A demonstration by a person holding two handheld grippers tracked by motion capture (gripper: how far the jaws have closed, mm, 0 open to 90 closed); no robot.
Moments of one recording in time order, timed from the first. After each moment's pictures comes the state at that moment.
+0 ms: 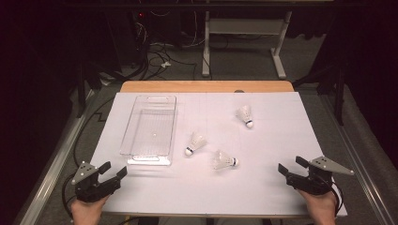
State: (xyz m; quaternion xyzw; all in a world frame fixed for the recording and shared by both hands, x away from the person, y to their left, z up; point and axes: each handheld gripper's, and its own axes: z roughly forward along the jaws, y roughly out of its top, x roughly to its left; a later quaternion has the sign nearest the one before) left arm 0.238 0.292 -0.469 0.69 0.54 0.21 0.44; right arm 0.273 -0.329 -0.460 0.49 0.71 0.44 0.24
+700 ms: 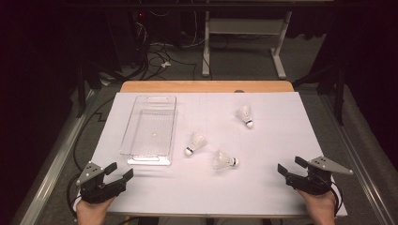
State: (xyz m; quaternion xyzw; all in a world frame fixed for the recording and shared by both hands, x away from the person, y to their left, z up) left arm 0.235 0.275 -0.461 0.71 0.51 0.19 0.45; right arm 0.274 -0.328 -0.460 0.49 0.71 0.44 0.24
